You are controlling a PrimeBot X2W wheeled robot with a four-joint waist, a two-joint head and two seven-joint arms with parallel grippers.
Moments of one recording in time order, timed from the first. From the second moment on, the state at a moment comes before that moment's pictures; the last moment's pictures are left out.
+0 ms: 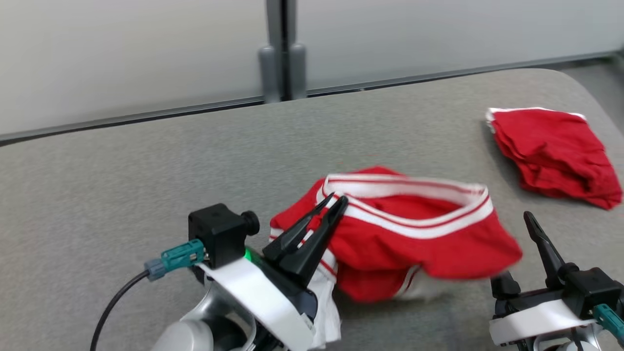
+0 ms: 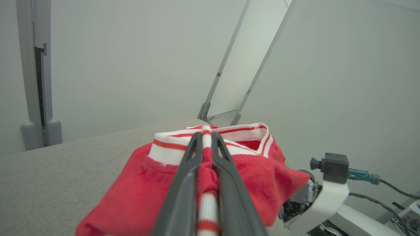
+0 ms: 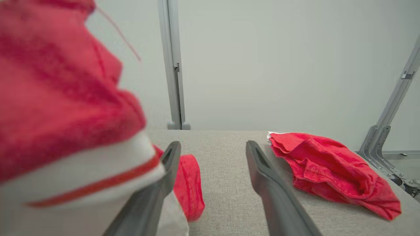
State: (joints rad) left arm -0.19 0.11 -0.47 -0.33 -0.64 -0.05 0.30; right arm -0.04 -0.05 0.02 0.12 0.09 0.13 -0.26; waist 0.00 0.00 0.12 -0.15
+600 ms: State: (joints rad) left arm -0.14 0.20 -0.36 0.18 -0.53 0.01 0.10; right arm -0.02 -0.05 -0.01 0.11 0.13 0.13 -0.26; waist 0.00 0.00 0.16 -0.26
